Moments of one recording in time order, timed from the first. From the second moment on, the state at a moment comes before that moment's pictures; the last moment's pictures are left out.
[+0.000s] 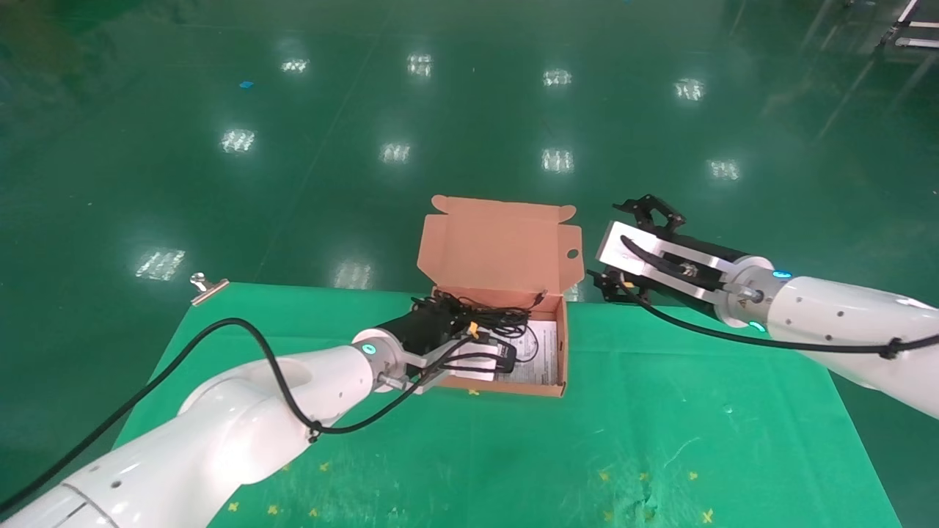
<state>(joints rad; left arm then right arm) -1.34 1.37 1.05 -0.78 2.18 0.33 -0.04 1.42 -0.93 -0.90 0.99 -1.70 -0.45 0.06</state>
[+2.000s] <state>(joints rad) -1.42 1.16 0.94 -0.87 1.76 0.51 -0.15 1.41 -0.82 -0.79 1.15 -1.61 -0.72 0.18</state>
